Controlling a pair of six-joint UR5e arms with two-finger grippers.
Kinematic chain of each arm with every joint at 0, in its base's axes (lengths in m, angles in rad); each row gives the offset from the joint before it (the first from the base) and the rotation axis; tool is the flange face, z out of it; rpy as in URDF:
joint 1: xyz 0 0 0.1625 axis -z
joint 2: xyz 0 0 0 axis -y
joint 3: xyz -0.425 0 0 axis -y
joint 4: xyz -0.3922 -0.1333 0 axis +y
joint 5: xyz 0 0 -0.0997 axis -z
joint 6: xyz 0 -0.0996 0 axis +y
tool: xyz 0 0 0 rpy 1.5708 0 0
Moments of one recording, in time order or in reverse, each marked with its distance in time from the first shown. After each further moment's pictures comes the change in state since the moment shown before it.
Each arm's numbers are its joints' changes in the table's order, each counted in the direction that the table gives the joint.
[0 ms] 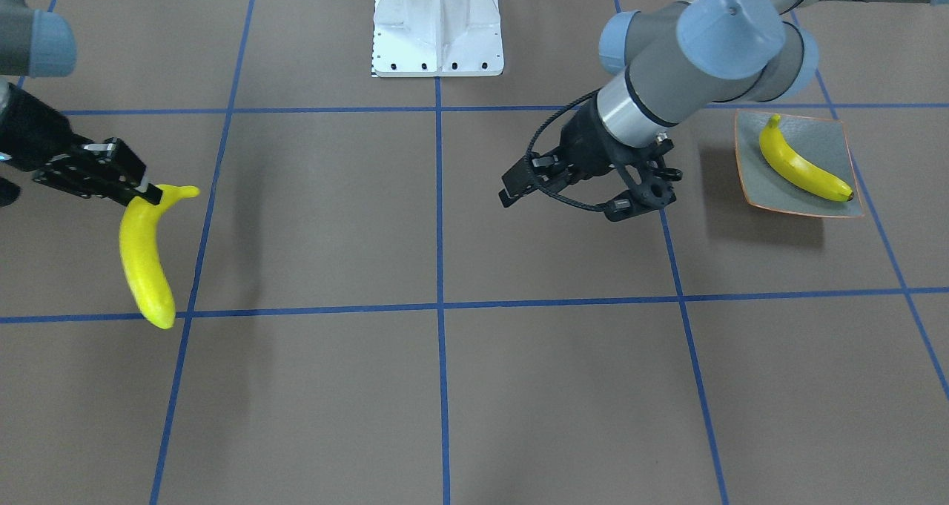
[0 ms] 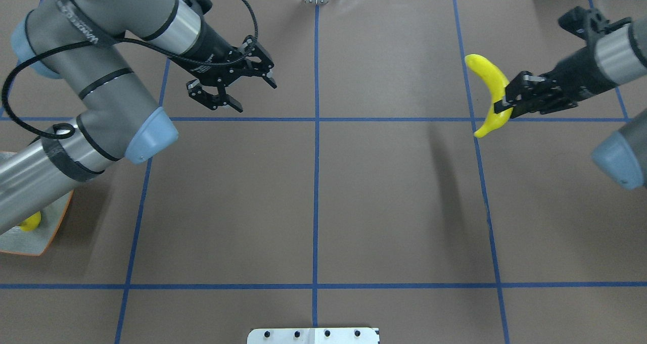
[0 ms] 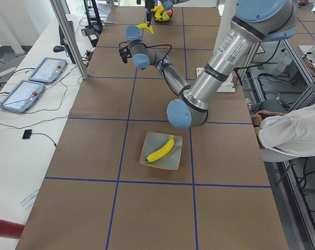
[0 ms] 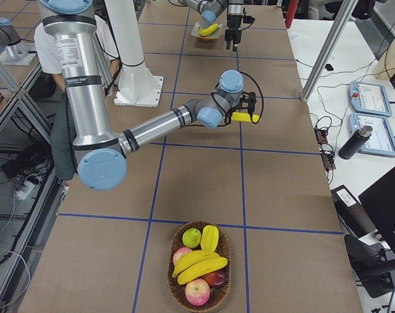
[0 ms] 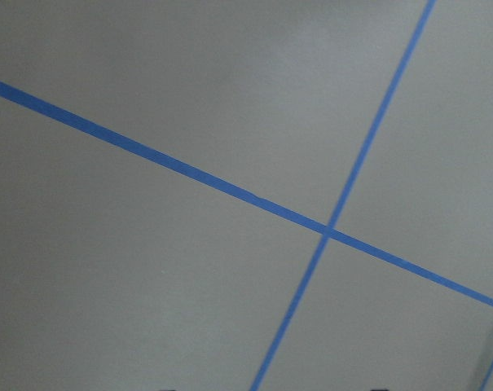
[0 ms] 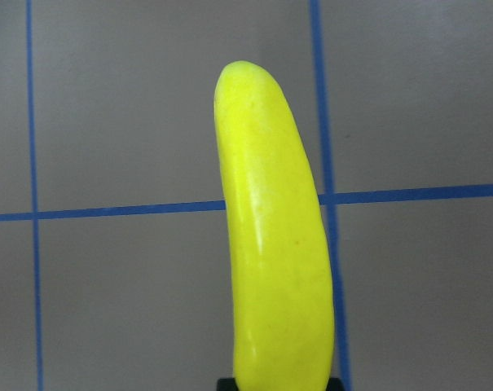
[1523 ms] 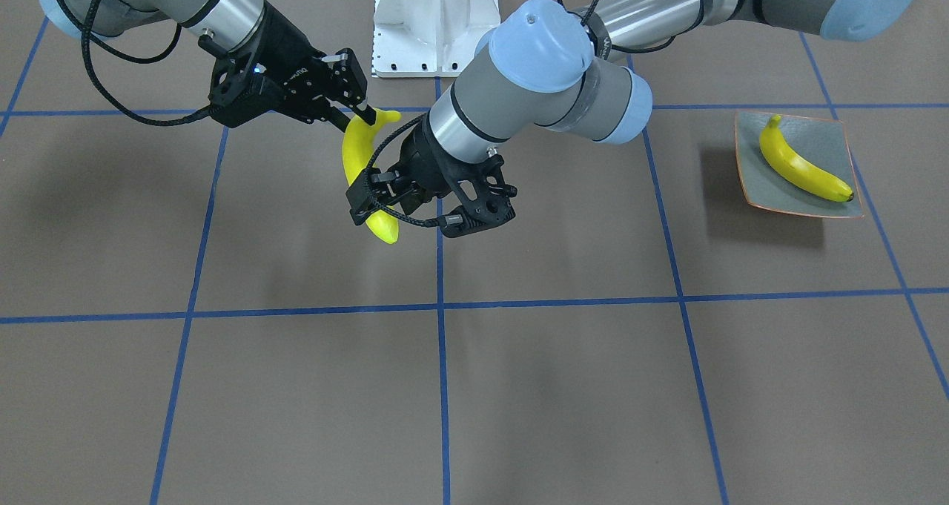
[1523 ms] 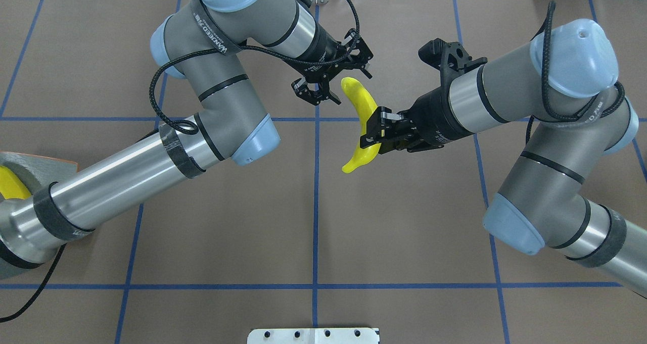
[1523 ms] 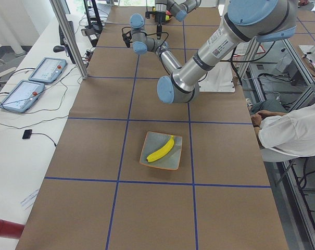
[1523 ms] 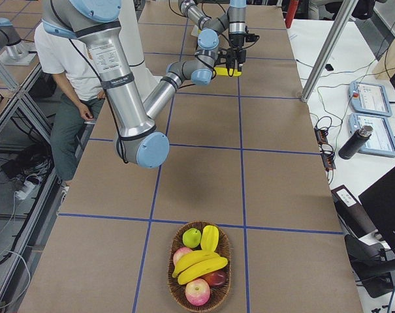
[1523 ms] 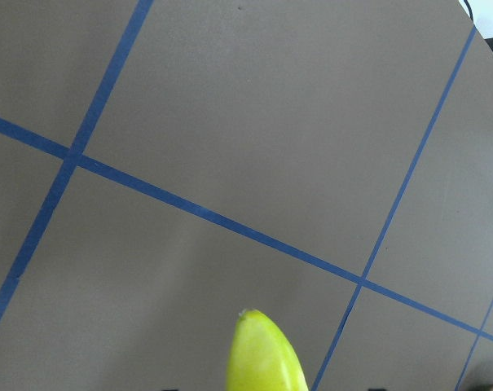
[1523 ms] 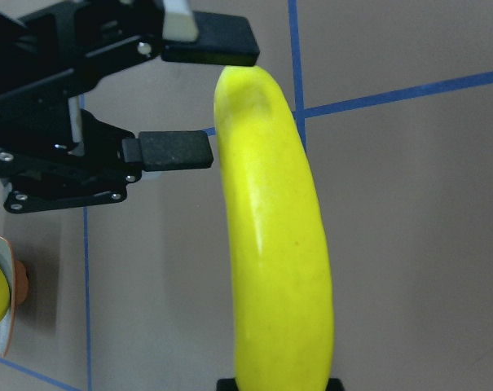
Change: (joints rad) left arm -0.117 -0.261 0.282 0.221 0.163 0.207; right arm 0.309 0.220 0.115 0.008 -0.233 -0.291
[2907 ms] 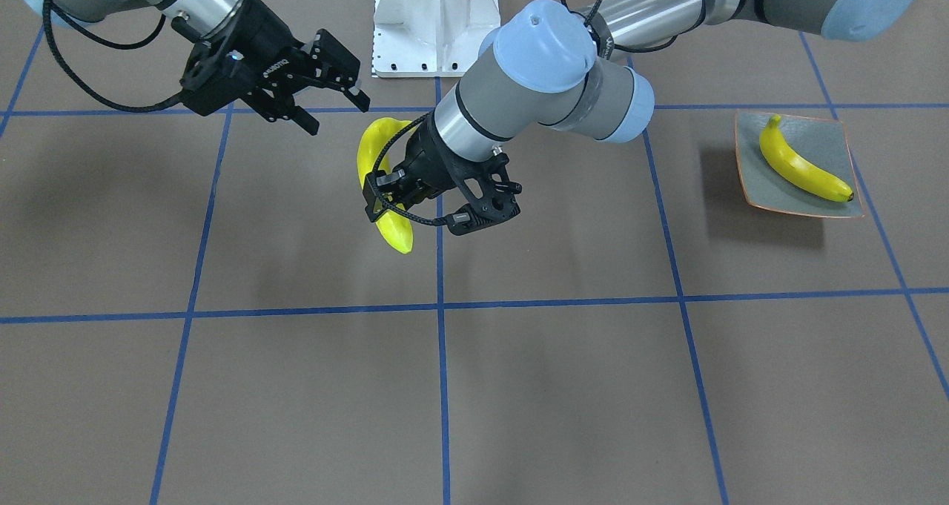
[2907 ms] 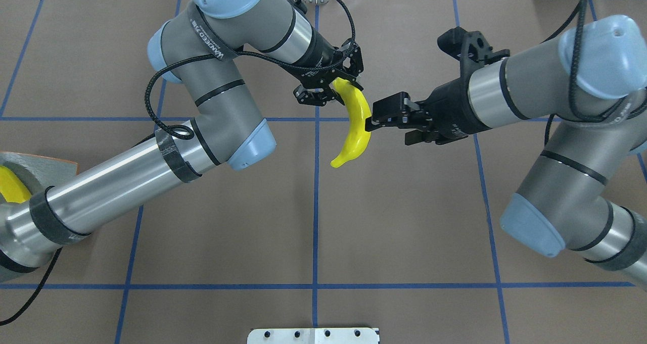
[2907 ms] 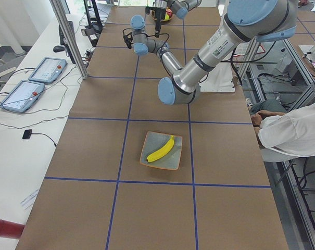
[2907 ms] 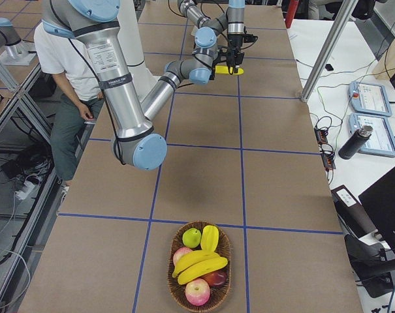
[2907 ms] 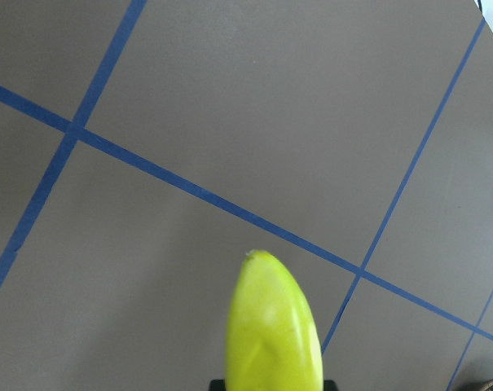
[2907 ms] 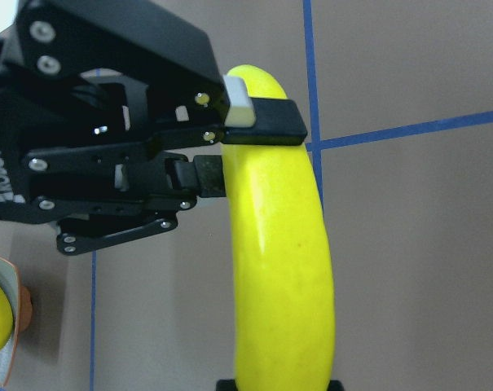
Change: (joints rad) left arm 0.002 0.045 -0.031 -0.002 -0.005 0.028; right arm -0.059 -0.068 0.064 -0.004 -0.007 0.004
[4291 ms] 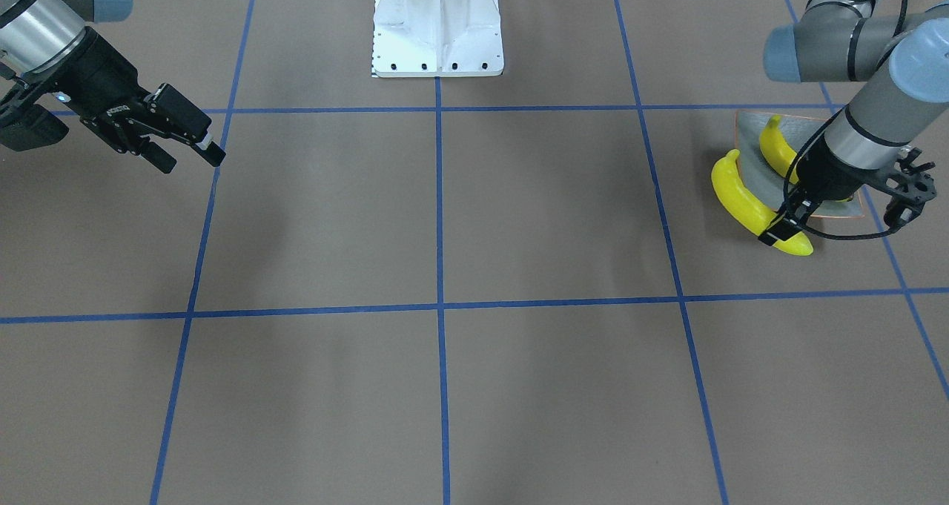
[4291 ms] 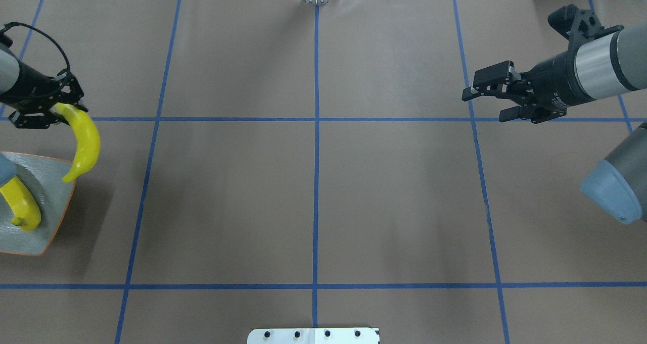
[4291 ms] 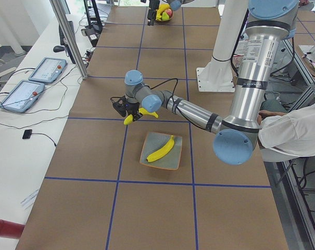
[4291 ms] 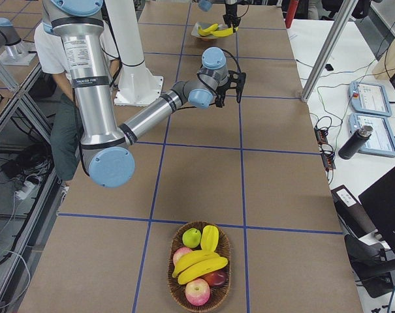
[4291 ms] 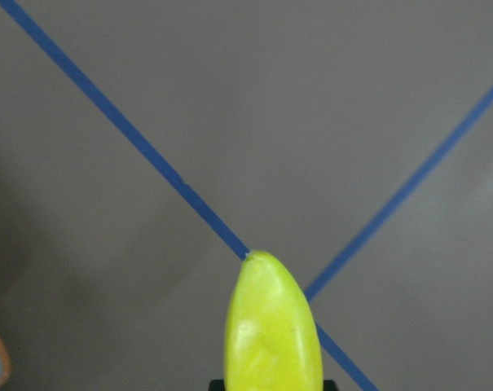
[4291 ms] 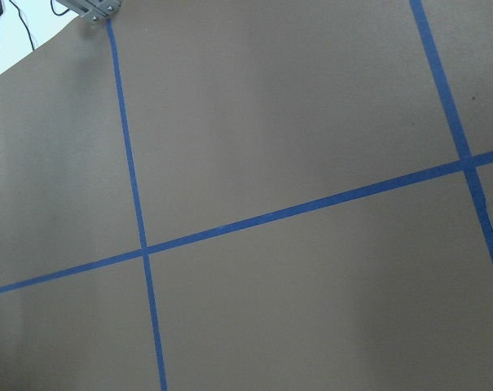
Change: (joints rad) left arm 0.317 0.805 -0.404 -0.311 0.059 -0.321; right arm -0.181 -0.178 -0.017 -0.004 0.055 0.026
